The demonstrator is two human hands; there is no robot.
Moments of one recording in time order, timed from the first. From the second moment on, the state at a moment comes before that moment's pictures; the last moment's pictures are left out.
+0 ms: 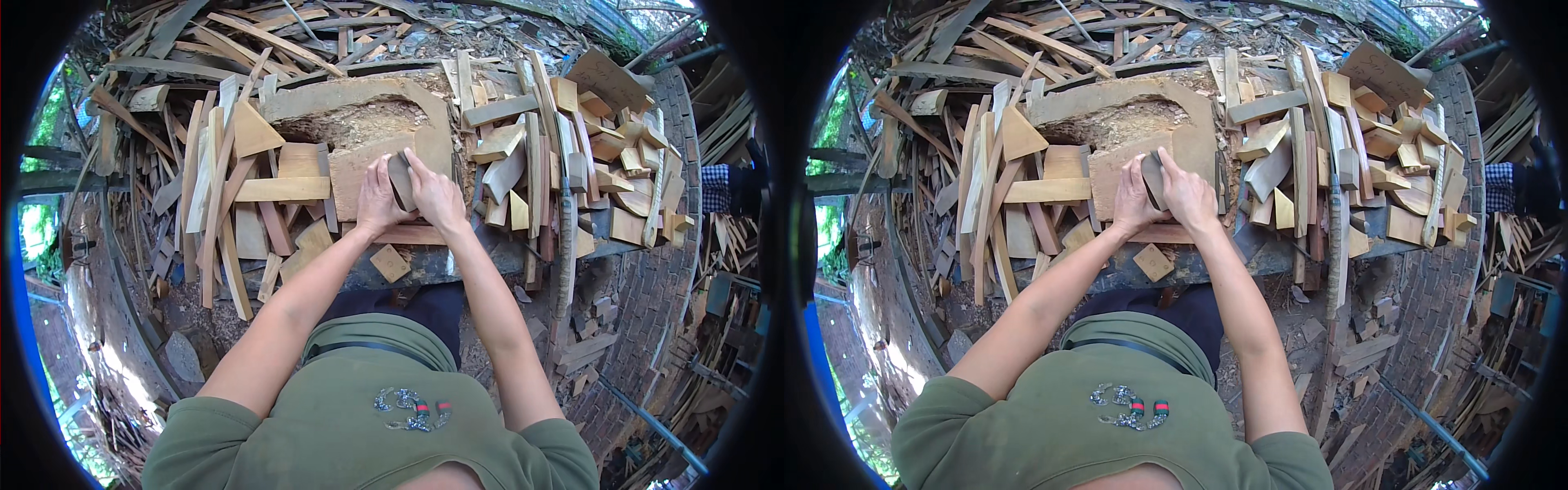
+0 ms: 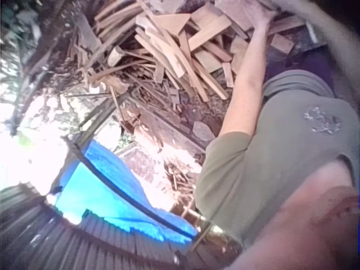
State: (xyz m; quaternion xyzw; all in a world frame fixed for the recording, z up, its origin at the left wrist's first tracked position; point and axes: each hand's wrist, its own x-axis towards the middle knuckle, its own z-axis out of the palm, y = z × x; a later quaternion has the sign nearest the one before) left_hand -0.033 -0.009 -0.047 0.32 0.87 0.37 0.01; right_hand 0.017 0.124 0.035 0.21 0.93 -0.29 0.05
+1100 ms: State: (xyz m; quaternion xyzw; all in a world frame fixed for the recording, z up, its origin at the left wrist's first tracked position) left_hand -0.032 -0.001 -0.039 0.29 0.89 0.34 0.00; right_hand 0.090 0.121 0.029 0.22 0.92 -0.33 0.00
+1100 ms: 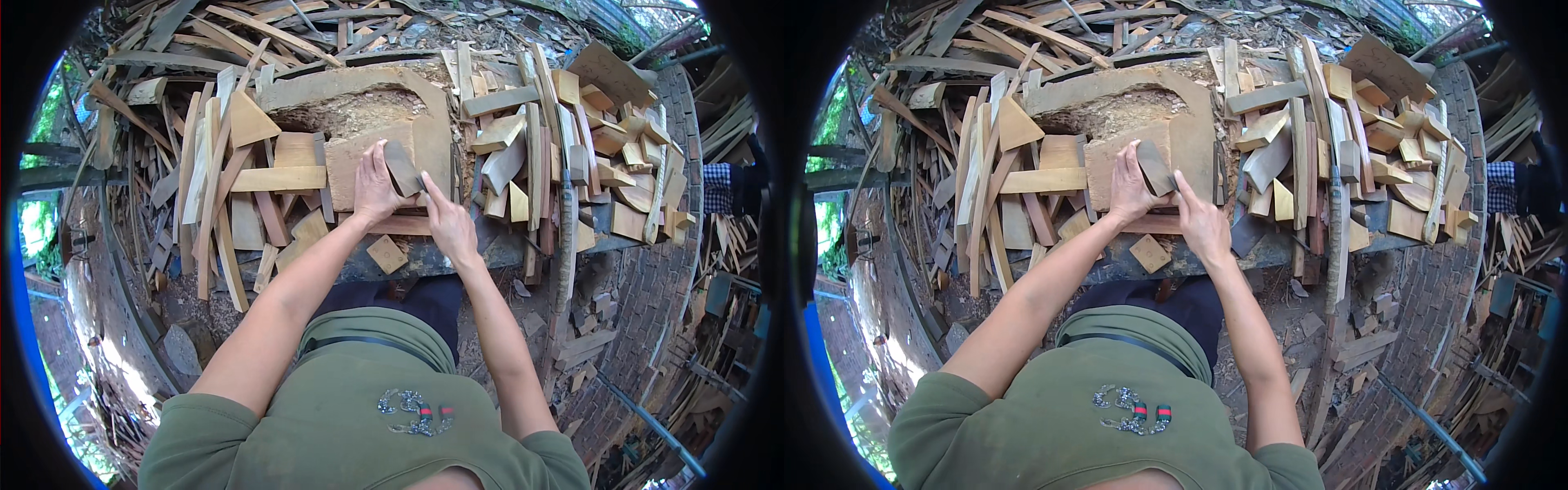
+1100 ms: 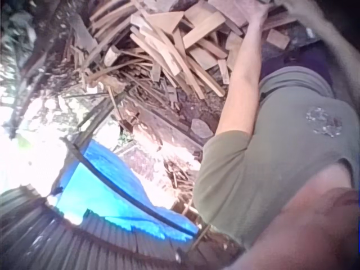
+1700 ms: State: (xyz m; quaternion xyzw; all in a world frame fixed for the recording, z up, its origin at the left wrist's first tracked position) left_hand -0.034 -0.005 -0.042 0.29 0.89 0.34 0.04; right_hand 0.058 0.129 0.025 0.20 0.93 -0.30 0.02
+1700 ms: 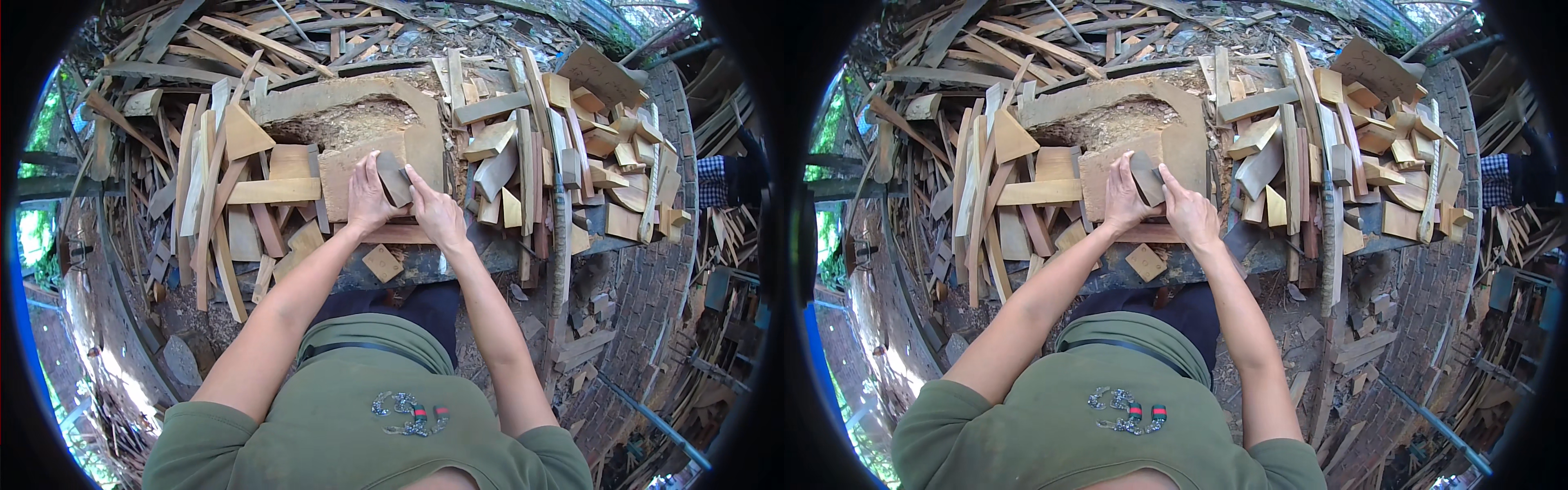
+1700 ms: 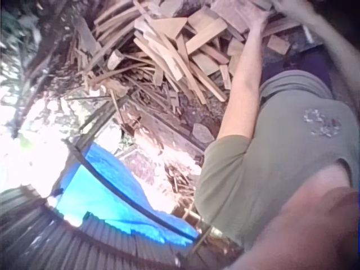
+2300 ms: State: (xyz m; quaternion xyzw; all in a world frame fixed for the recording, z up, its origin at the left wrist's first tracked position) left_hand -0.033 -0.005 -0.040 0.29 0.90 0.33 0.02; right_hand 0.102 0.119 0.026 0.21 0.93 -0.31 0.00
